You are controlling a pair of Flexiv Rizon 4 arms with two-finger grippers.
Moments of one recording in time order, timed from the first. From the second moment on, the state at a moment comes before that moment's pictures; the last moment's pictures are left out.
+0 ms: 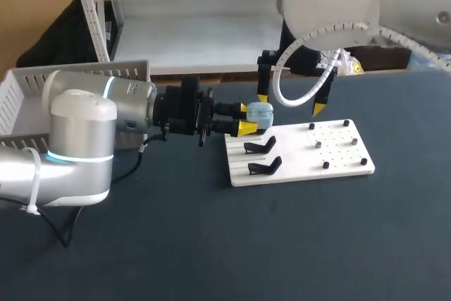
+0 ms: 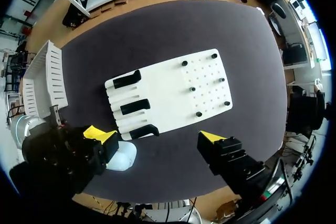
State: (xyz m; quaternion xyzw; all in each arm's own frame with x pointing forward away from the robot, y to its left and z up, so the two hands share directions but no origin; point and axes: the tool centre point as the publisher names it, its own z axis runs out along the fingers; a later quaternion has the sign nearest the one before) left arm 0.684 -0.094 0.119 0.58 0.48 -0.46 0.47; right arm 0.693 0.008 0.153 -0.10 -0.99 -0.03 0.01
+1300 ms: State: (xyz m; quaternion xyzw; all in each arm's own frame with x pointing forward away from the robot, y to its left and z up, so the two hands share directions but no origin) left arm 0.685 -0.094 0.119 0.58 0.48 -0.46 0.47; right arm 0.721 0.012 0.165 -0.12 -0.99 -0.09 -0.07
